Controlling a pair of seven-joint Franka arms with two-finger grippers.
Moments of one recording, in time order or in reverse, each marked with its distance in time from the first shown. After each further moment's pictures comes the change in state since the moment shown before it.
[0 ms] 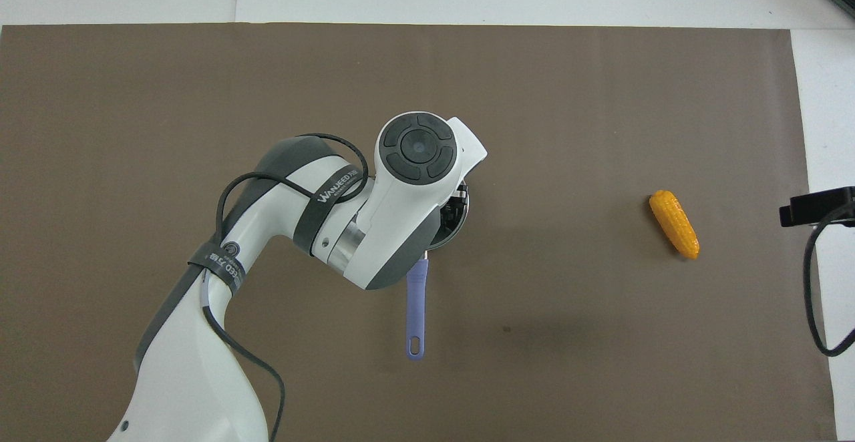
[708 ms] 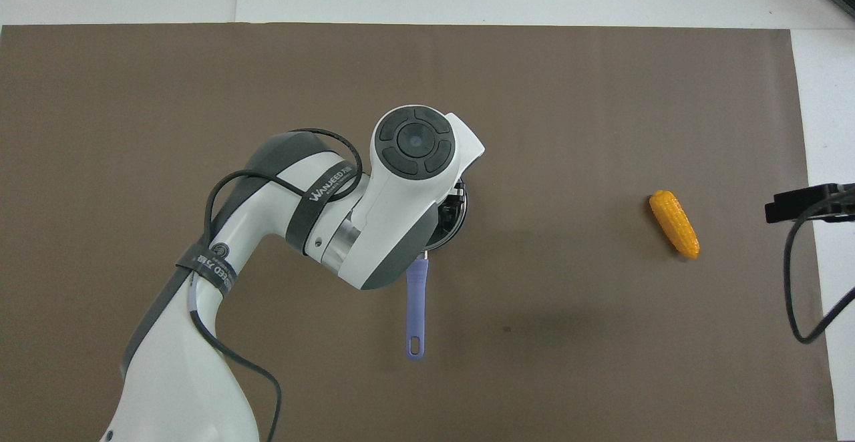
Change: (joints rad) left arm 0.042 -0.129 0.036 0.022 0.001 -0.098 0.029; right arm -0.013 0.057 -0.003 -0.278 0.000 0.293 -0.083
